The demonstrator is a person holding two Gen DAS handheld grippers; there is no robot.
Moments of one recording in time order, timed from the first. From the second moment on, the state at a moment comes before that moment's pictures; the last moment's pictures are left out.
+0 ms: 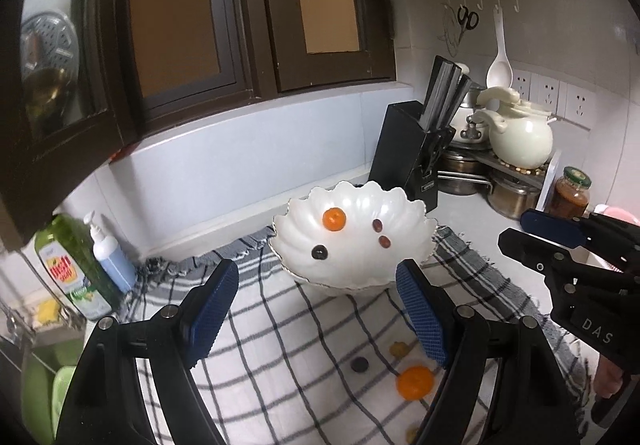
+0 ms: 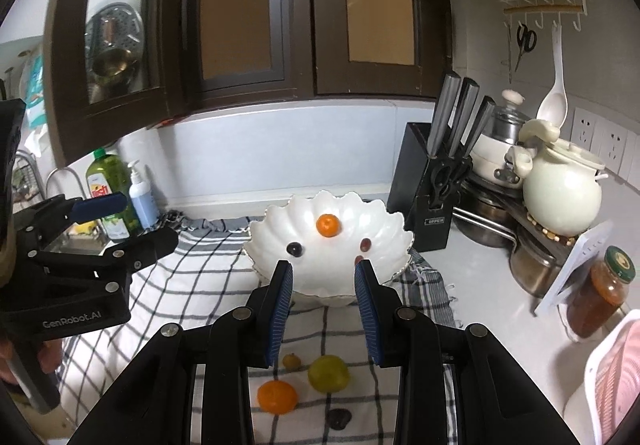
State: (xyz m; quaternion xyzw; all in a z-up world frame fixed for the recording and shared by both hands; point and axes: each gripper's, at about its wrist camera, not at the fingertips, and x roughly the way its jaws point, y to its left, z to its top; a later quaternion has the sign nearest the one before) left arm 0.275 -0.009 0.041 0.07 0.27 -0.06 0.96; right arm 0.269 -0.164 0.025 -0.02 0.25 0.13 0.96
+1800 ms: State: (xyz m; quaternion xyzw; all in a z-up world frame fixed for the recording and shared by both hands) left arm 0.205 -0.067 -0.100 0.06 0.40 -0.06 0.91; right arm 0.239 -0.179 -0.121 -0.06 0.37 0.18 0.91
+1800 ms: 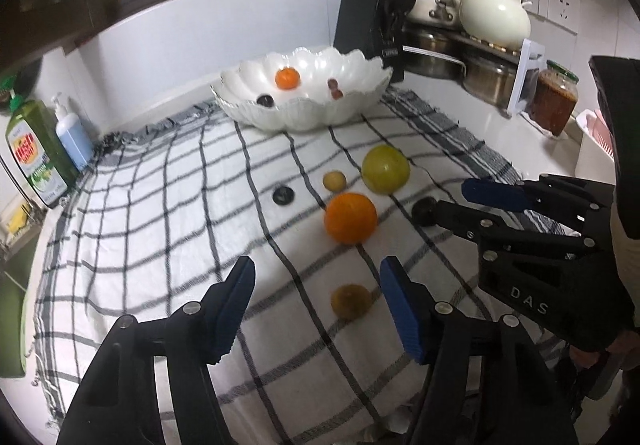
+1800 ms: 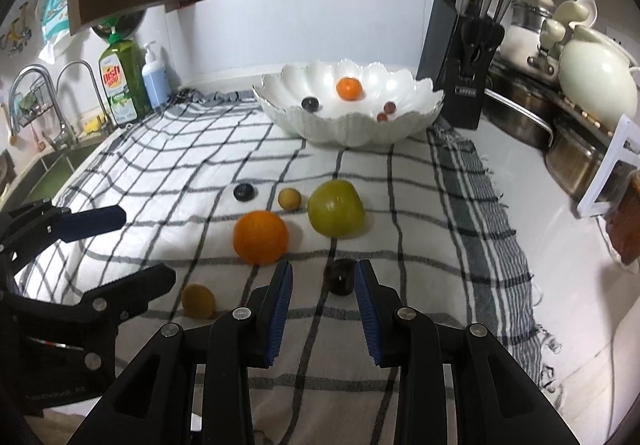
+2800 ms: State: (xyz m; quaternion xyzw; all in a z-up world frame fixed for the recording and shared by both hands) left arm 0.227 -0.077 -0.147 0.04 0.48 -0.10 0.87; right arm 0.277 -0.175 -0.158 -0.06 0.43 0.15 0.89
